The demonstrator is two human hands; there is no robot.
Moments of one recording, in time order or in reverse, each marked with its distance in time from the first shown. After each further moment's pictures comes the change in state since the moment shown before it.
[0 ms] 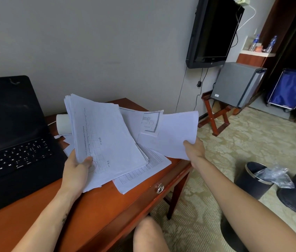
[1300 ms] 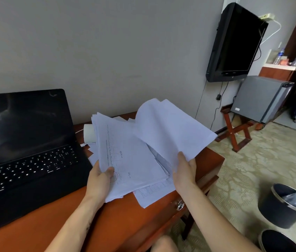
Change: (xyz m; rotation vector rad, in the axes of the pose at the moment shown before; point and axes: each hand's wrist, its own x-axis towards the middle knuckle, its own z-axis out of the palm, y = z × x) left_hand 0.000 0.002 -0.004 -0.072 -0.004 -0.084; right_hand -0.090 -0.023 0.096 0.708 -0.115 0.096
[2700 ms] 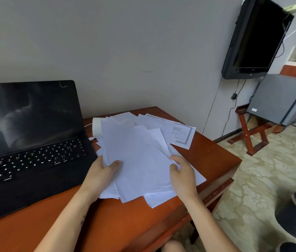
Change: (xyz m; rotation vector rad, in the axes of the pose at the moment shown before) left_hand 0.004 0.015 -0.020 0.188 -0.084 -0.027; right_hand -0.020 0.022 -0.002 -0.872 -0.256 -0.213
